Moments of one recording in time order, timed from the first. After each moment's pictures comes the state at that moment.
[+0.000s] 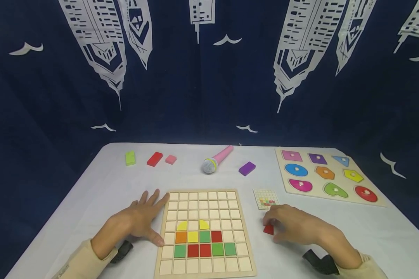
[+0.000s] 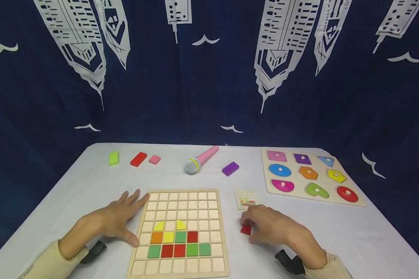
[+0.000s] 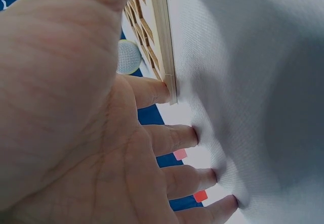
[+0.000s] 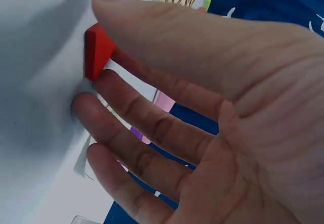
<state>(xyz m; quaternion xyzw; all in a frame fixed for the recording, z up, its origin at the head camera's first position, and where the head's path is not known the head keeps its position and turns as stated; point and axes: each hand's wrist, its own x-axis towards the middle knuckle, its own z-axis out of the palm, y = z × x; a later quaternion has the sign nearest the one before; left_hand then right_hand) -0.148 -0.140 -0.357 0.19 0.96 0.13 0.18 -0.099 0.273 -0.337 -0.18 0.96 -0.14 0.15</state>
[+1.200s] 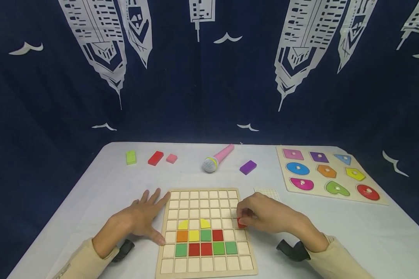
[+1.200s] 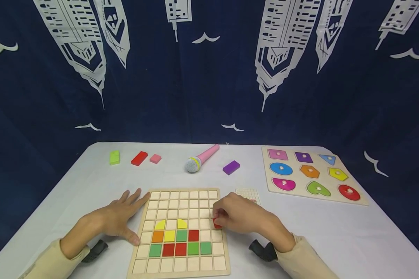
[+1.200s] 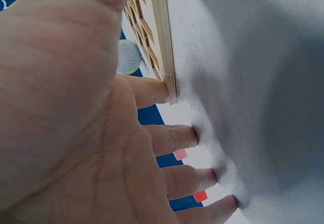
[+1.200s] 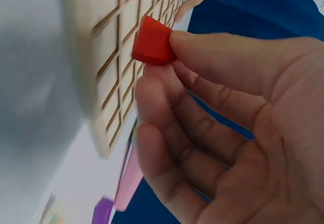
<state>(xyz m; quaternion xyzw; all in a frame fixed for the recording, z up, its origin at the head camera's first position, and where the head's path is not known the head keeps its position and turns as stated) -0.148 -0.141 -0.357 0.20 0.96 0.13 0.18 -0.123 0.215 -0.325 -0.35 0.91 -0.21 0.08</state>
